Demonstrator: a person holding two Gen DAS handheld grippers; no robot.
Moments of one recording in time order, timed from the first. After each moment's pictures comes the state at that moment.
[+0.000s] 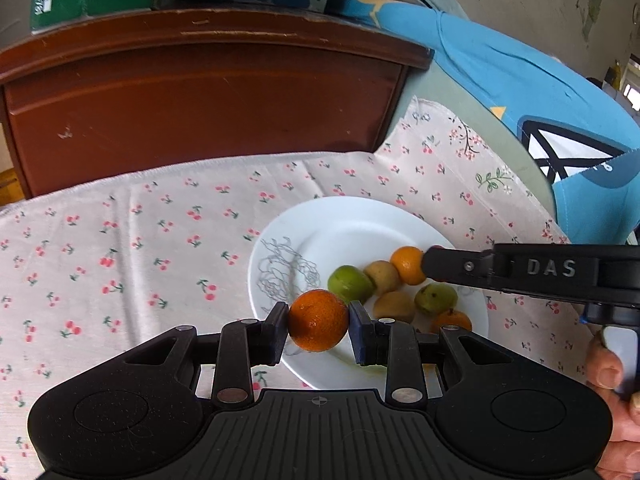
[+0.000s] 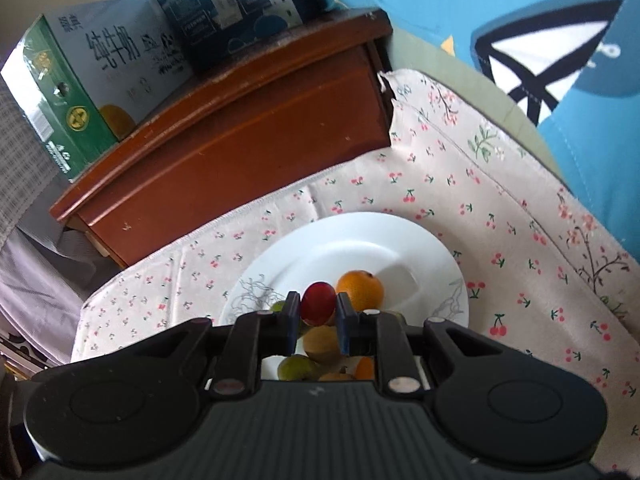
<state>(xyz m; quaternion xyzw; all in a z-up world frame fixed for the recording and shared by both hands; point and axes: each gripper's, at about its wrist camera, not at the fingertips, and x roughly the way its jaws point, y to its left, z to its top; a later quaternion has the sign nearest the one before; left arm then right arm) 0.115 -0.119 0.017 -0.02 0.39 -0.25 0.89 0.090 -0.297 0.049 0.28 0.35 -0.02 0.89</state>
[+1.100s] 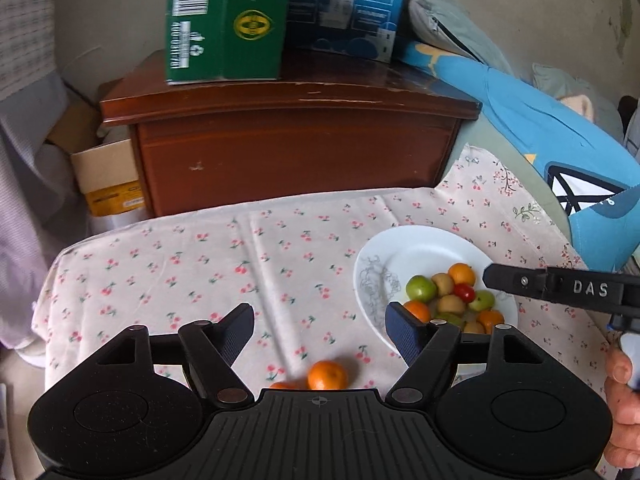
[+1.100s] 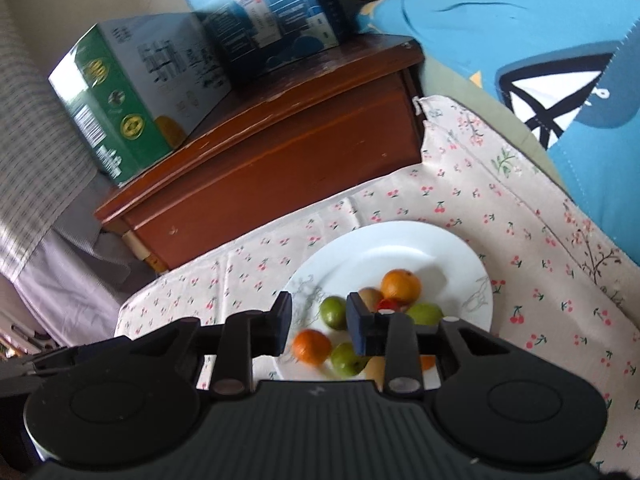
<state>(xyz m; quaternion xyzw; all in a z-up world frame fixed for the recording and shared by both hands) 0.074 -0.040 0.076 0.00 0.36 -0.17 0.92 0.061 -0.274 0.083 0.28 0.32 0.01 0.90</state>
